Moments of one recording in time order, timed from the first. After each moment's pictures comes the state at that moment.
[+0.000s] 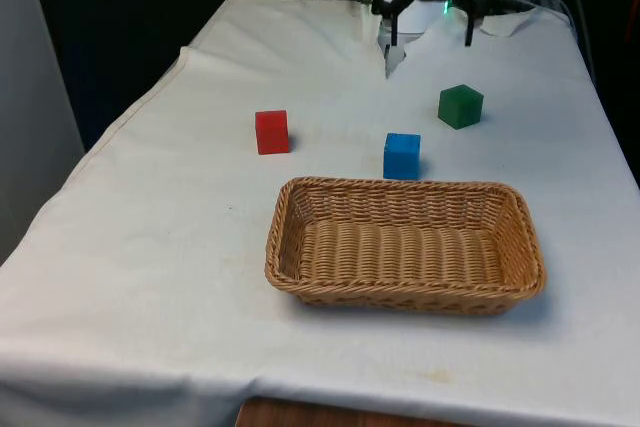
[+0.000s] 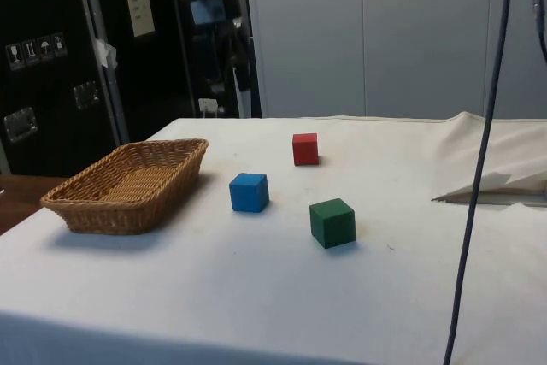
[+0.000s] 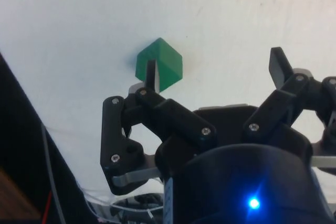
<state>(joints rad) 0.37 0.17 -0.32 -2.08 0.06 2.12 -0.03</state>
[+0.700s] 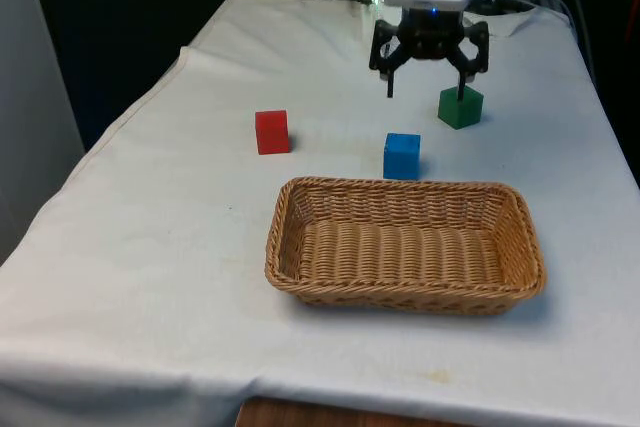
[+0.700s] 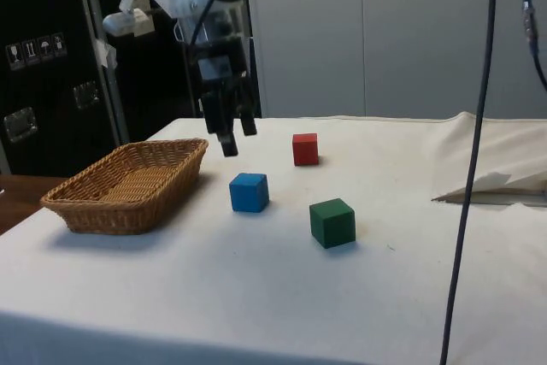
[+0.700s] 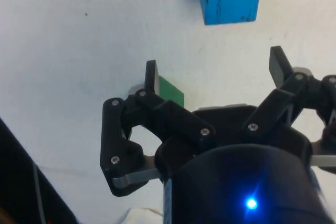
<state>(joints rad) 0.37 0.29 -0.31 -2.12 0.11 2.30 -0.05</state>
